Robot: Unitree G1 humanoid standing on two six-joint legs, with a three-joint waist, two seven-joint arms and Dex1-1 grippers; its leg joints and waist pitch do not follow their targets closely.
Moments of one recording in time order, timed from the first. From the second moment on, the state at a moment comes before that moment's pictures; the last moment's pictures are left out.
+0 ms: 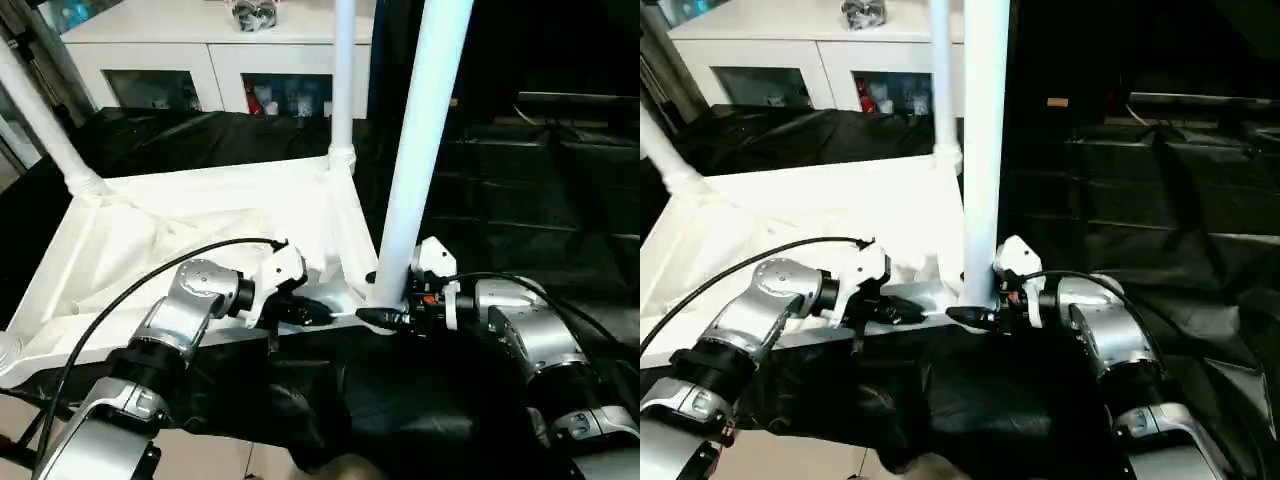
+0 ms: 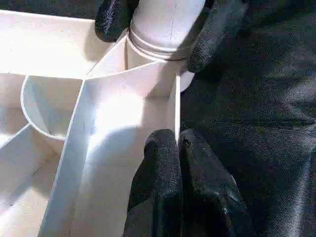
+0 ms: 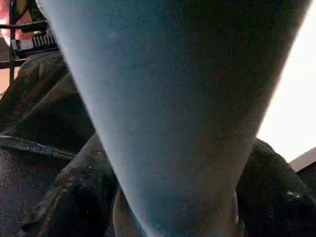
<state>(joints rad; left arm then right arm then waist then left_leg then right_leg) -0.58 0.31 -0.26 0.59 0.00 0.11 -1.29 -0.48 -0.34 0.15 0.56 0.11 0.09 1.21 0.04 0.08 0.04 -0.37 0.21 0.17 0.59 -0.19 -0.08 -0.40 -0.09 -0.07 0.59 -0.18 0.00</state>
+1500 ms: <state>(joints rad) -0.61 0.24 -0.21 0.64 0.02 0.13 -1.07 -0.61 -0.23 0.10 0.76 0.04 0.02 0.90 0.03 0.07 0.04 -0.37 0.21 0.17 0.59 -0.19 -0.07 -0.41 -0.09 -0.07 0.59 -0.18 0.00</state>
